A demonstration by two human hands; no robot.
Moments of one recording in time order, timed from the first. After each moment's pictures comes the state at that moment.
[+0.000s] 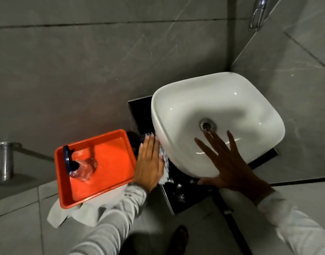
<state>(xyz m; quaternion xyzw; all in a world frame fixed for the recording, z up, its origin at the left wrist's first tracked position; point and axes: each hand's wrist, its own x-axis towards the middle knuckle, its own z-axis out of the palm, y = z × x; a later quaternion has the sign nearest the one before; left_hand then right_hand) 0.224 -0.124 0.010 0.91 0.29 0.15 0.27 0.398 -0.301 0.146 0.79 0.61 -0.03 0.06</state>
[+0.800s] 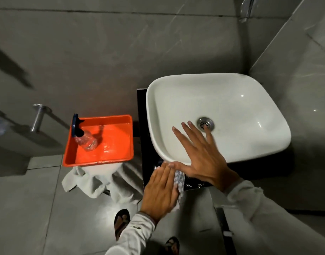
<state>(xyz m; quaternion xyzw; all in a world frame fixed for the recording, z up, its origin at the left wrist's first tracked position) 0.235 -0.303 0.029 0.93 0.33 0.06 0.16 0.419 -0.306 0.135 0.73 0.68 -0.05 -0.02</state>
